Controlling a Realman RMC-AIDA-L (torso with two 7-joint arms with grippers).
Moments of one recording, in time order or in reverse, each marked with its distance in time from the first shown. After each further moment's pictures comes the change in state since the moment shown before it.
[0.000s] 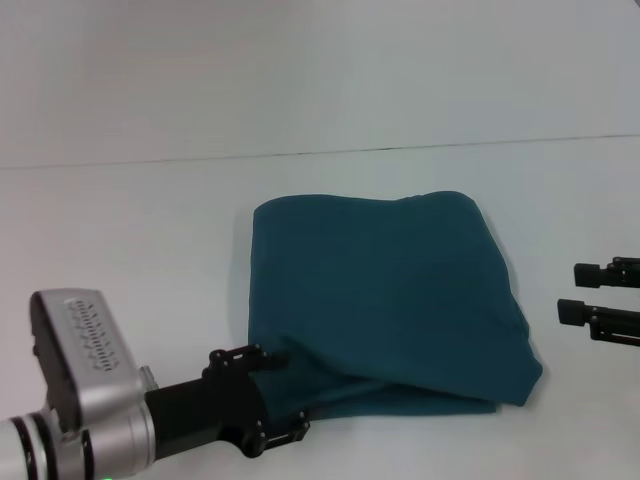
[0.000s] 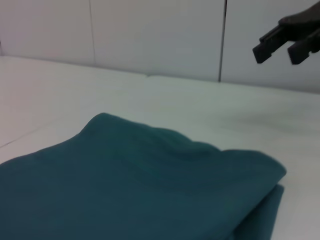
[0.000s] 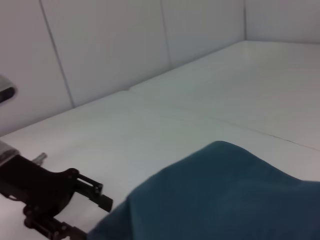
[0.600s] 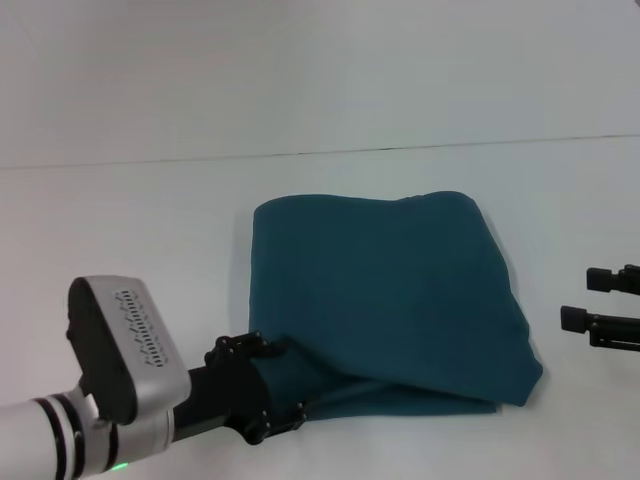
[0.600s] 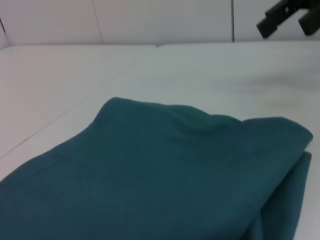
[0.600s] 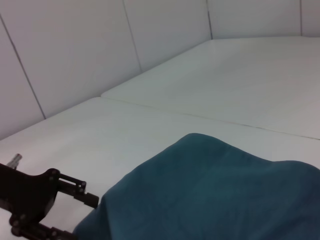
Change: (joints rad) left arm 0.045 -0.003 0.139 -0.178 0.155 -0.186 -0.108; right arm -0.022 0.001 0.029 0.092 0.001 0.086 -0.012
